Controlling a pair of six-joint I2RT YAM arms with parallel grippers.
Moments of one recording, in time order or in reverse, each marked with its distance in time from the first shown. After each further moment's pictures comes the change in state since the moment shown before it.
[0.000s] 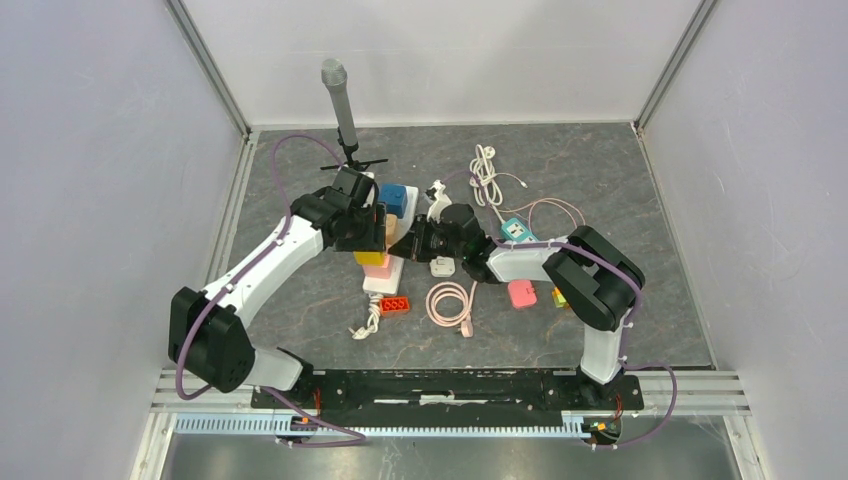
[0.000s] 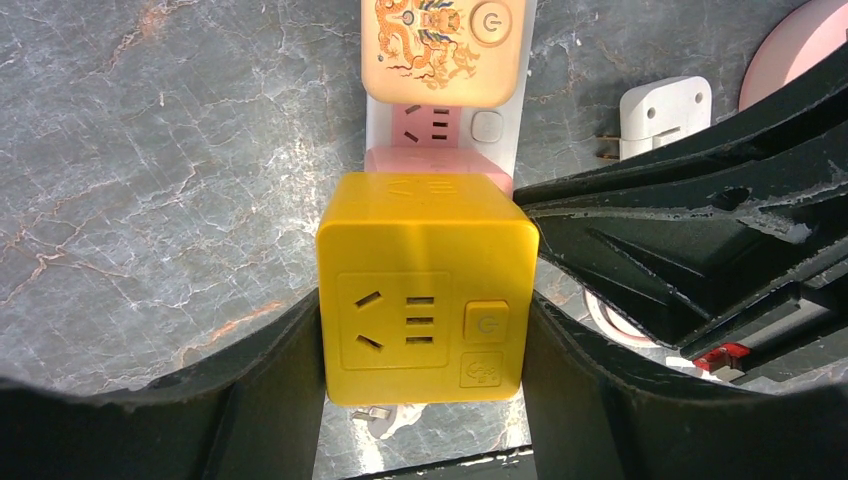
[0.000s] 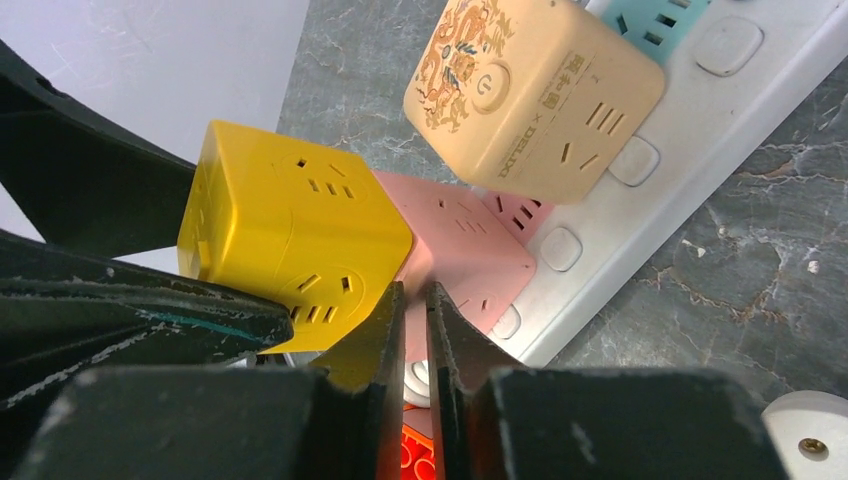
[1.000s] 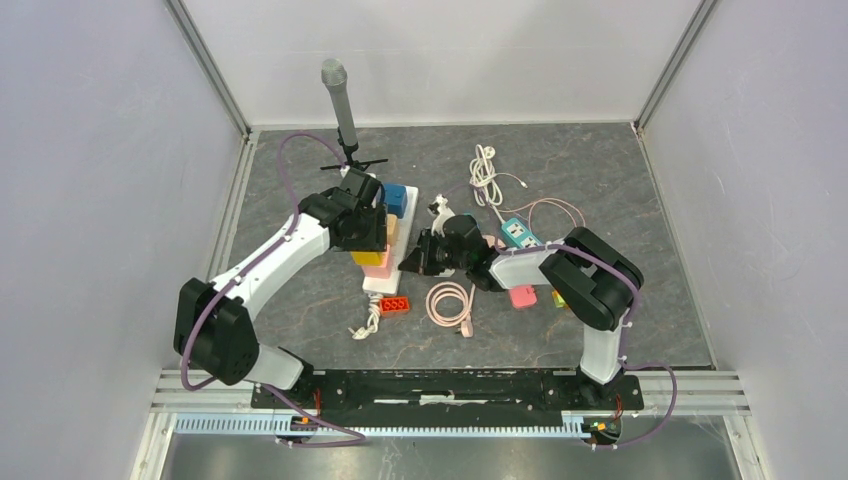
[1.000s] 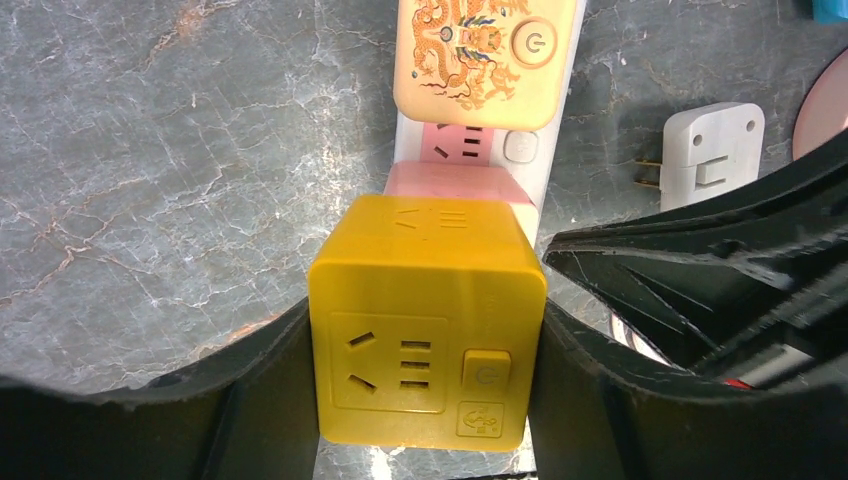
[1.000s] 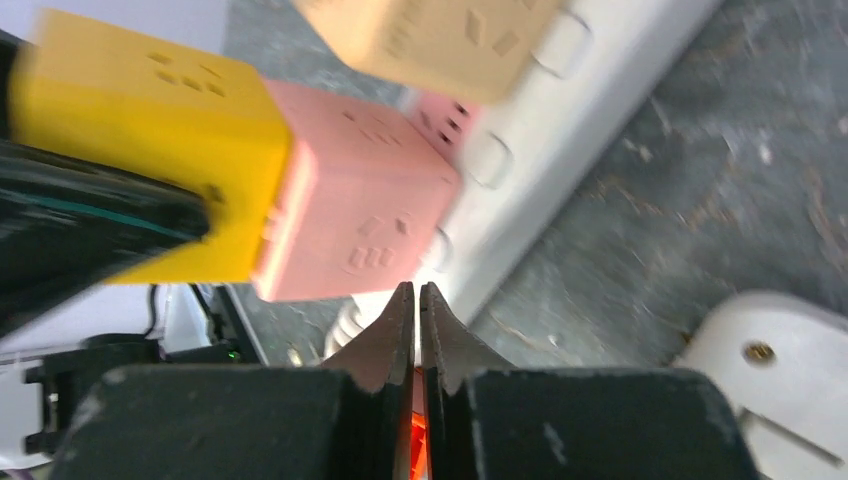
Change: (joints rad) left arm -0.016 0.041 0.000 0.011 -0.090 -0.026; right arm 0.003 0.000 -0.083 0.037 -0.016 -0.009
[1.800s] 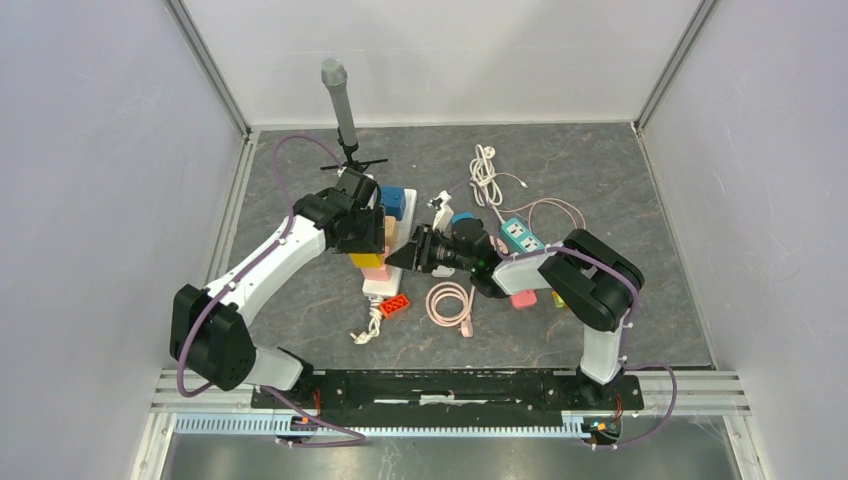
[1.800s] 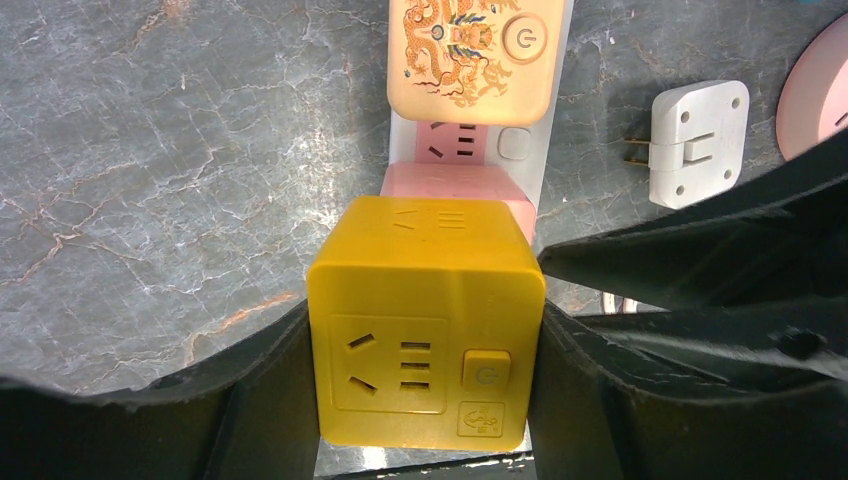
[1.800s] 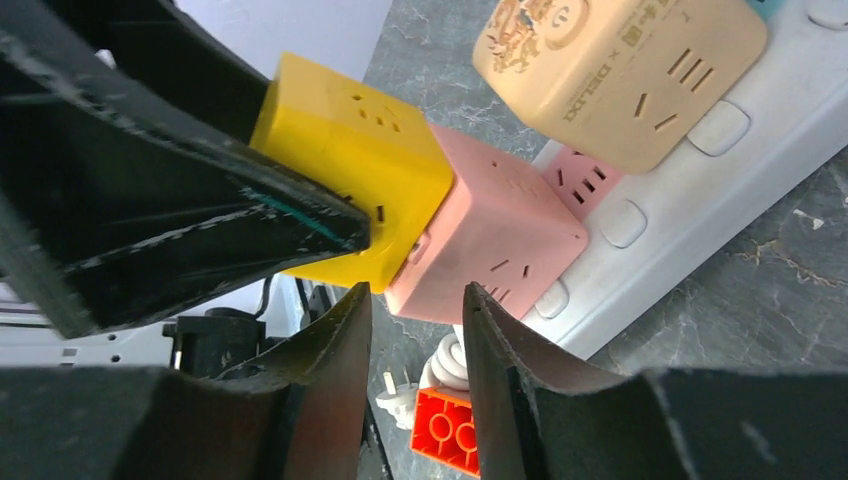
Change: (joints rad) left arm 0.003 -0.032 -0.001 -0.029 0.050 -0.001; right arm 0.006 -0.019 -0.084 0.286 -0.085 0.096
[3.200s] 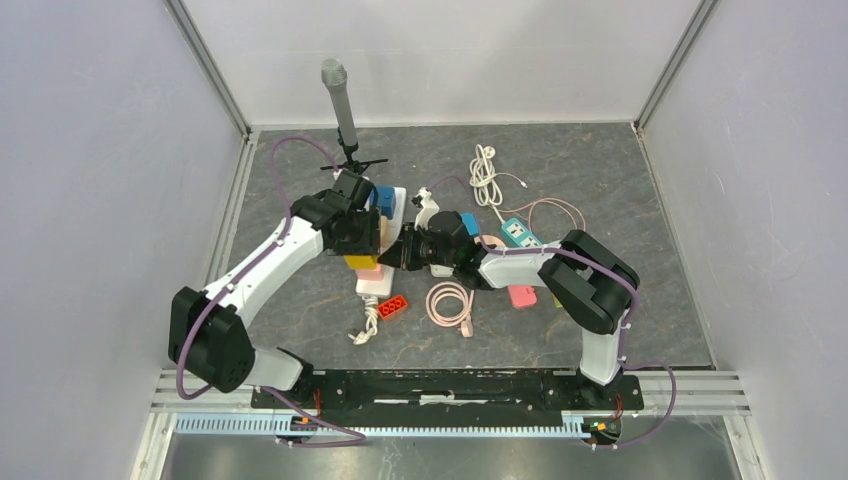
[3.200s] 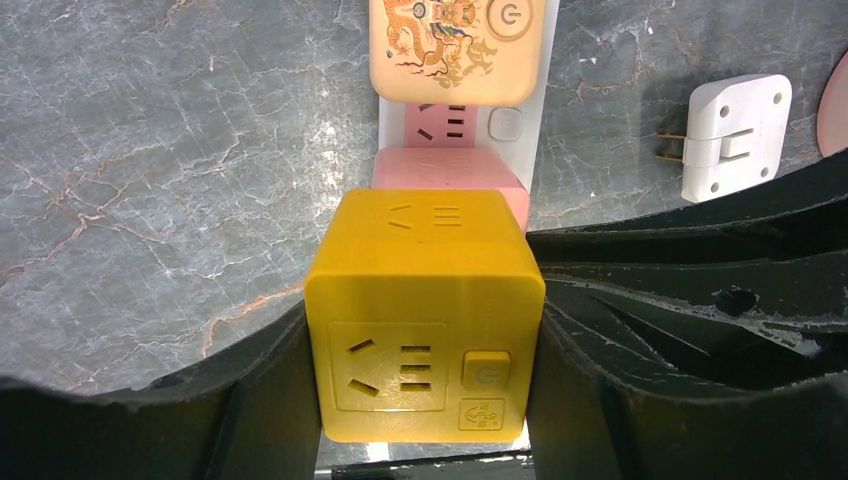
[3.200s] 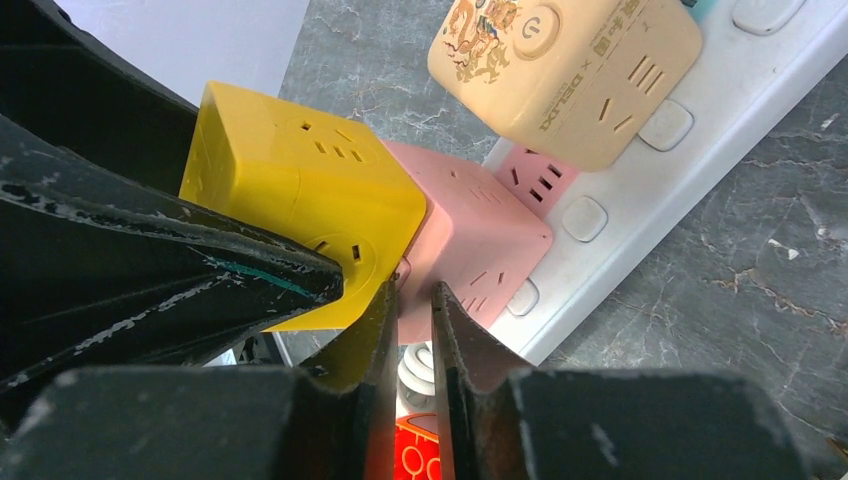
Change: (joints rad) left arm 0.011 -0.011 -0.012 -0.022 -0.020 0.003; right arm 0.057 0.029 0.174 -0.315 0.153 -0.130
